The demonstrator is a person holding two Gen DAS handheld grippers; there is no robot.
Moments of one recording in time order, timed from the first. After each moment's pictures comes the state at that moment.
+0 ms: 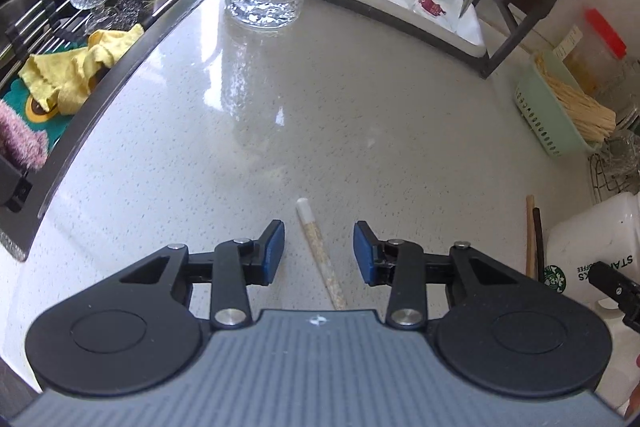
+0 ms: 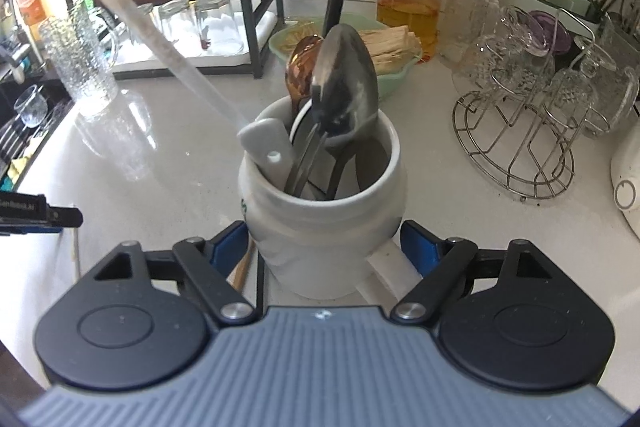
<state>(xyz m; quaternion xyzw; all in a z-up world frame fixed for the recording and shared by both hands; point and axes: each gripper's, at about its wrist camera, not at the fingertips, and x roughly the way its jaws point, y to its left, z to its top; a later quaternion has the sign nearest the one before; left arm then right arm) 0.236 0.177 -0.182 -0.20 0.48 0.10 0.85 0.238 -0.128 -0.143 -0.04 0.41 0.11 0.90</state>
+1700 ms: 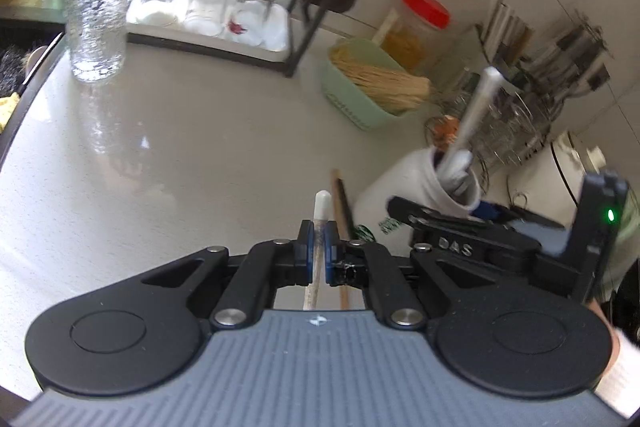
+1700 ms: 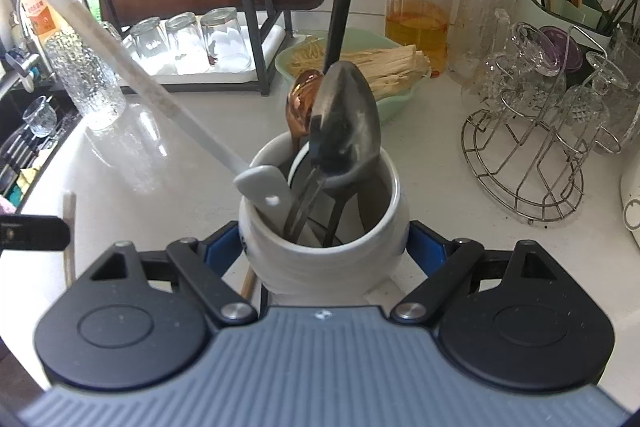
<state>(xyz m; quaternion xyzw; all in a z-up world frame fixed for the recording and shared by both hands) 0.206 0.088 -0.101 -0.19 0.44 -0.08 0.88 0.252 -0.134 -0.137 -0.04 0.40 0.15 0.90</state>
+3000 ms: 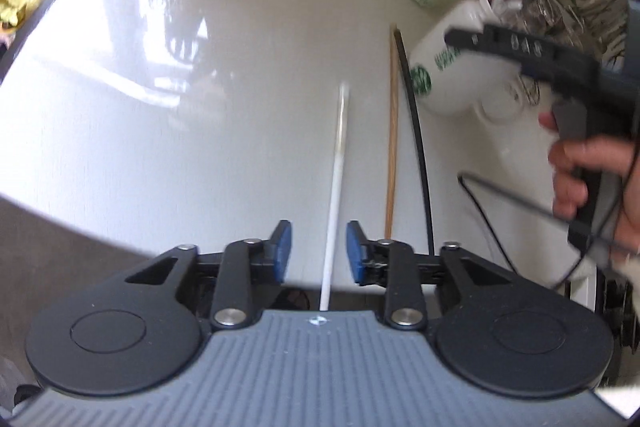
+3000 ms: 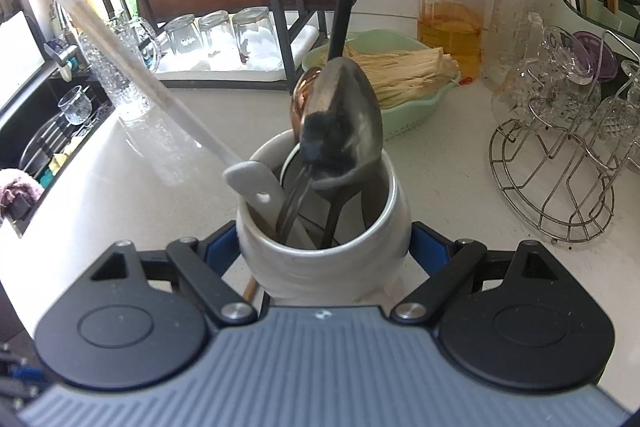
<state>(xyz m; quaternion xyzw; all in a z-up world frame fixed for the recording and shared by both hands) 0.105 0.058 -0.165 -0.21 0.53 -0.01 0.82 0.260 -0.147 -0.141 -0.03 0.40 0.21 0.89</state>
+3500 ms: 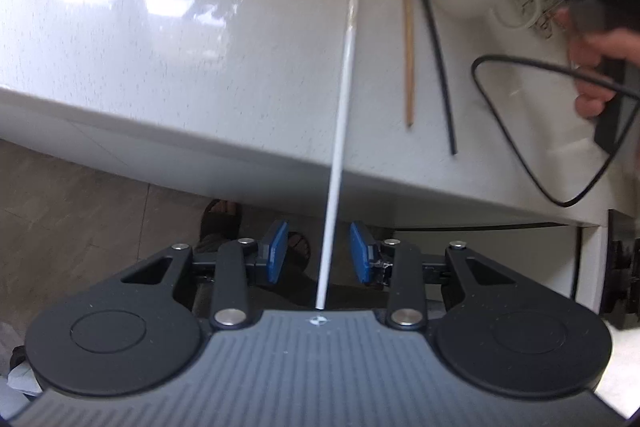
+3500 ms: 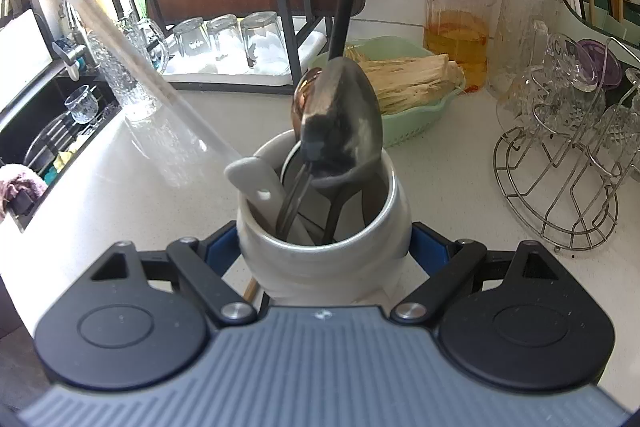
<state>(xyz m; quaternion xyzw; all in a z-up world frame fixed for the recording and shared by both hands) 0.059 0.034 -0.214 -0.21 0.59 -0.01 0.78 0.257 -0.149 -0.144 -0.04 0.38 0.23 0.90</state>
